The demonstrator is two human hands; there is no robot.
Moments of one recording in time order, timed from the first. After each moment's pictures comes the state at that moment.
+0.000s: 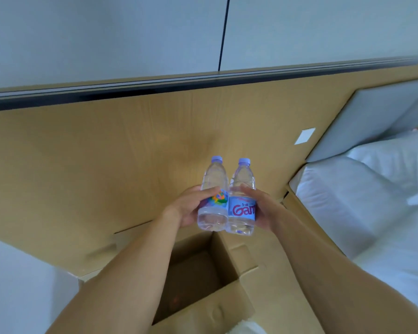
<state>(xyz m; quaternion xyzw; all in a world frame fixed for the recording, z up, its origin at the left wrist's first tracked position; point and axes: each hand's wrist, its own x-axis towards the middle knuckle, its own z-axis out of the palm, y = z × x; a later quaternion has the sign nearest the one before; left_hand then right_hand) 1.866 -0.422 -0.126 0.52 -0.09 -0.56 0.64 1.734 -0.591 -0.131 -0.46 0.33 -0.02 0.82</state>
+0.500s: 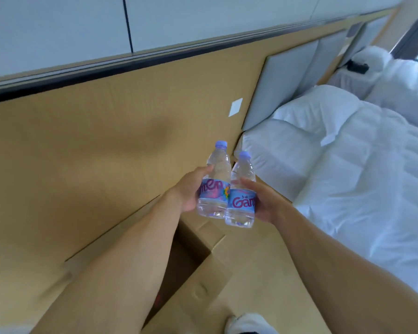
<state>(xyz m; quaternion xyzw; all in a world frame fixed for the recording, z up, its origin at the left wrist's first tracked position) 1.801 -0.507 -0.121 0.50 -0.16 -0.68 0.52 1.610 -0.600 -0.130 -0.40 0.42 -0.15 0.80</state>
